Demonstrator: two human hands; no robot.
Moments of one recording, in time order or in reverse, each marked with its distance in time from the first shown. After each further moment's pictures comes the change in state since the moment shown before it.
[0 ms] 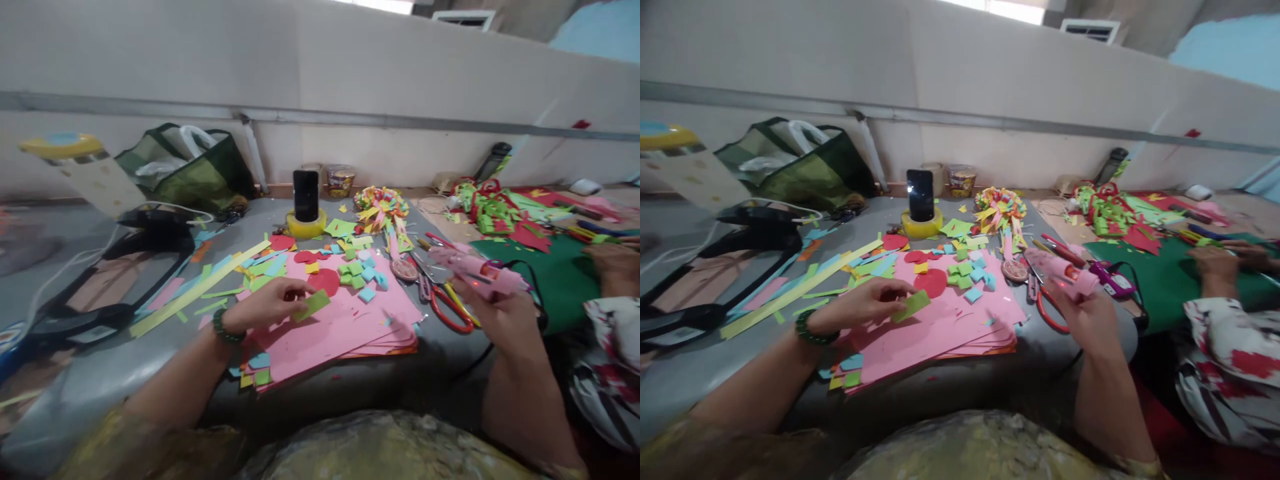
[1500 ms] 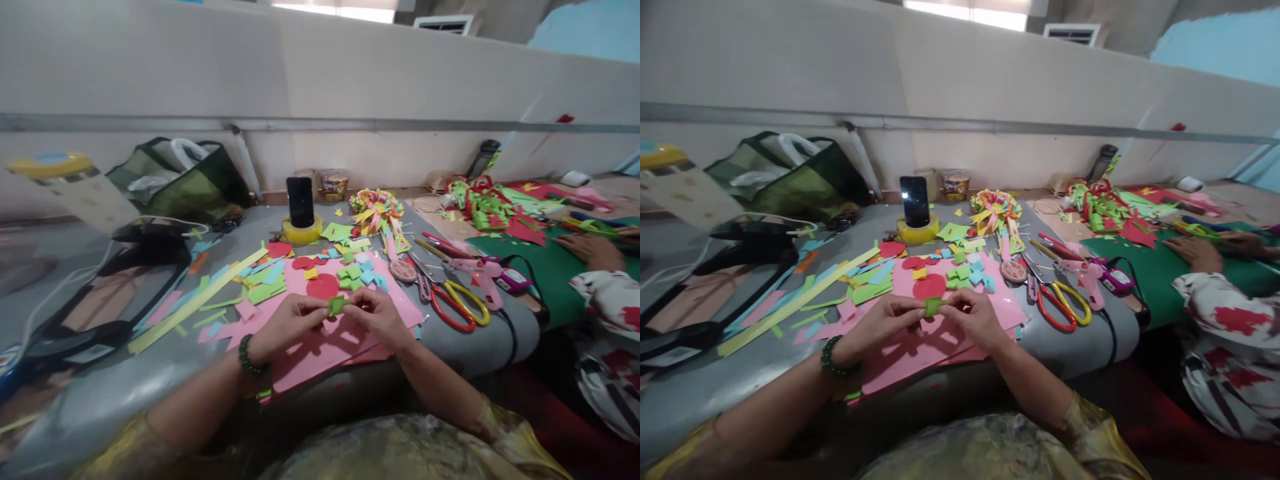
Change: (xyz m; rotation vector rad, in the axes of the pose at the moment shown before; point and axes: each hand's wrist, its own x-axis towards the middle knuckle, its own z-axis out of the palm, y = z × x) left_hand 0.002 0.014 0.040 -0.329 0.127 0.067; right_hand -0.036 -0.036 0.130 0.677 -0.517 0.048
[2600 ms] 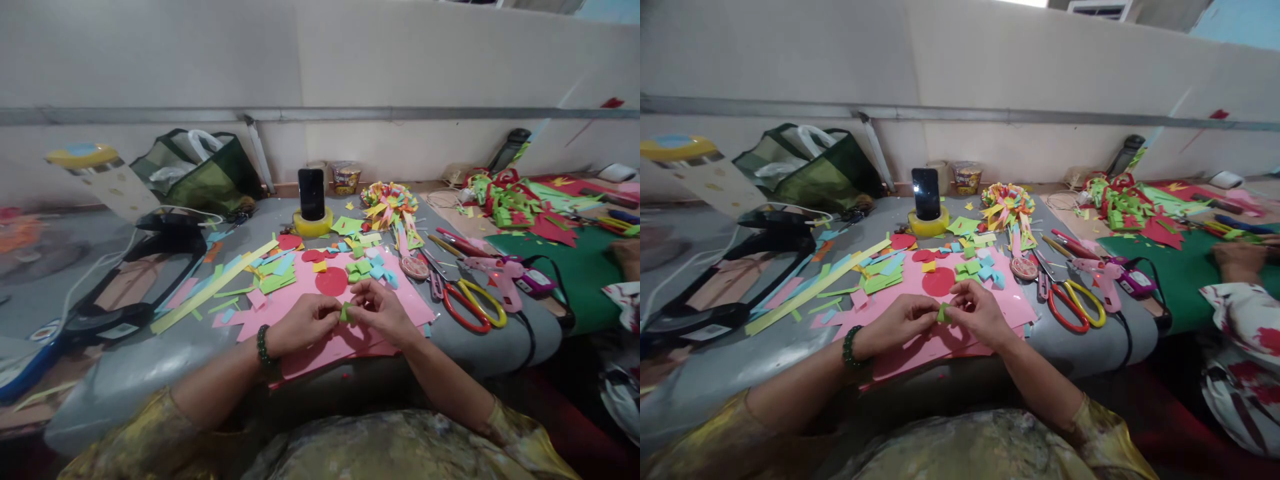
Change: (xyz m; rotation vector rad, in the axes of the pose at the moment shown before) left_hand -0.002 -0.003 0.010 0.217 -0.080 0.080; right_hand 0.000 0.002 0.000 0.080 -0.099 0.187
